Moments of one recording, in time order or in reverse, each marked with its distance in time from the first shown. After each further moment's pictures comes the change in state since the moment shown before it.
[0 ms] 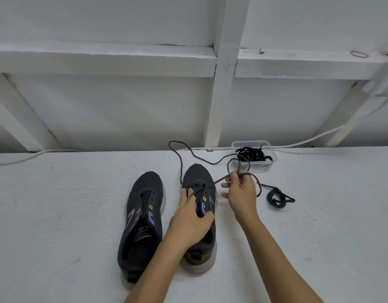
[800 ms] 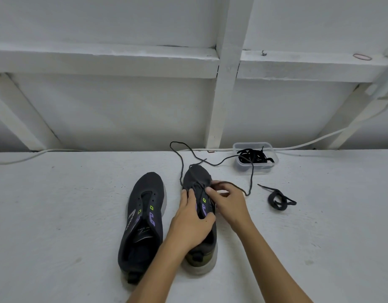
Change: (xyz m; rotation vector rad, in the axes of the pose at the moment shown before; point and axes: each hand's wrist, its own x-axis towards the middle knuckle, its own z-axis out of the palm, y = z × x) left_hand 0.003 -0.001 0.002 0.024 0.012 -0.015; right_hand -0.012 0.015 0.006 -0.159 -0.283 -0.063
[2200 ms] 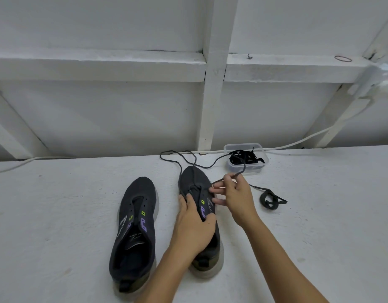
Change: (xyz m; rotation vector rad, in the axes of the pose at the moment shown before) left_hand -0.006 0.022 0.016 -0.034 0.016 -0.044; right_hand 0.009 -0.020 -0.025 0.260 0.109 0.136
